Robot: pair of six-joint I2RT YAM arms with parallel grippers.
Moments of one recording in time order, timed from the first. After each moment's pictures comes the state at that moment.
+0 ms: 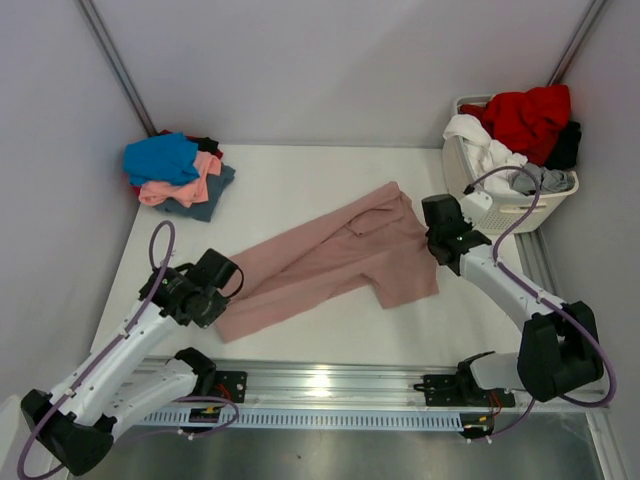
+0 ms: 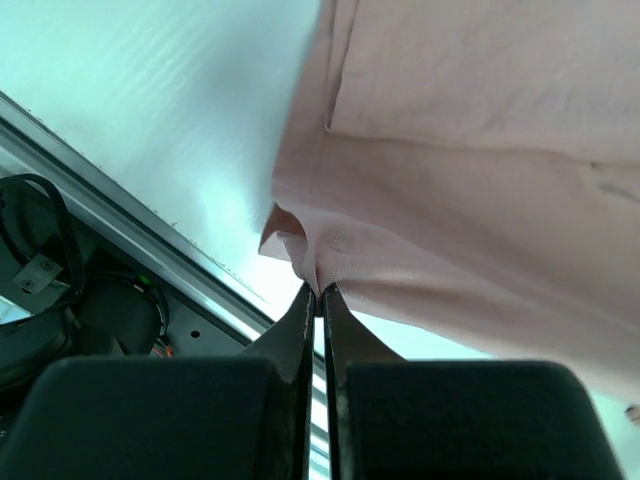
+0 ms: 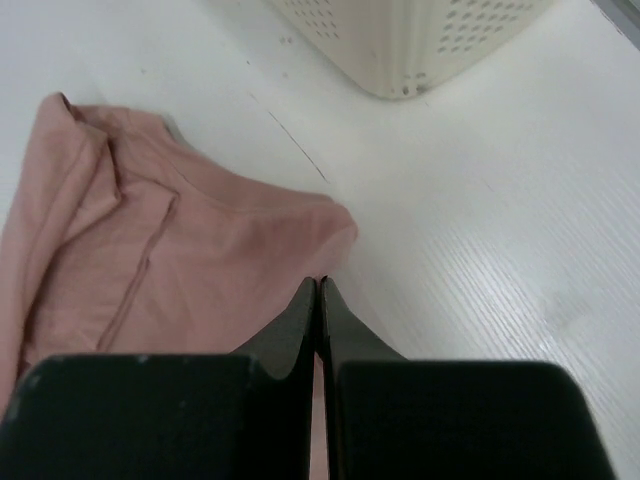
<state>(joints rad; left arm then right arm) -0.58 0.84 0.85 -1.34 -0.44 -1.35 0.35 1.32 0.88 -0.35 0.67 0.78</state>
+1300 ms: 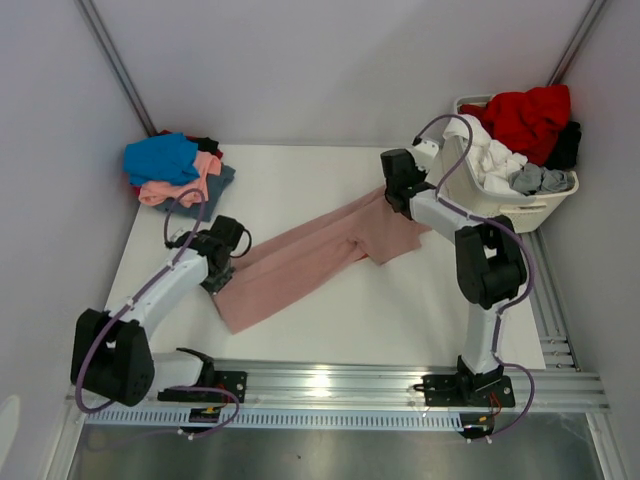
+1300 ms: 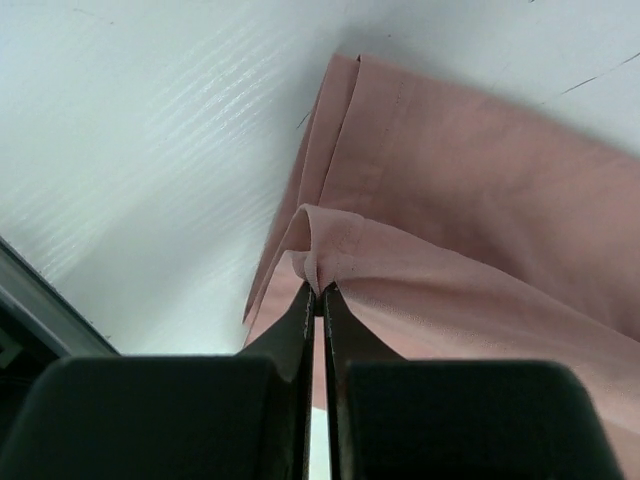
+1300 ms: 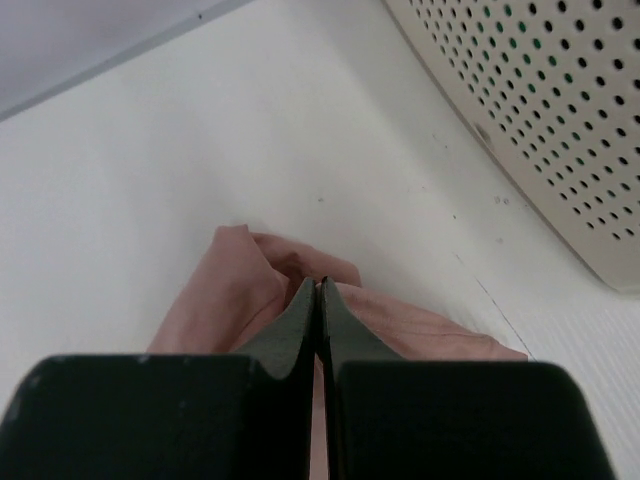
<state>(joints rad) -0.30 1.25 0.86 -1.00 -0.51 -1.21 0.39 1.96 1.45 -0.09 0.73 0.55</state>
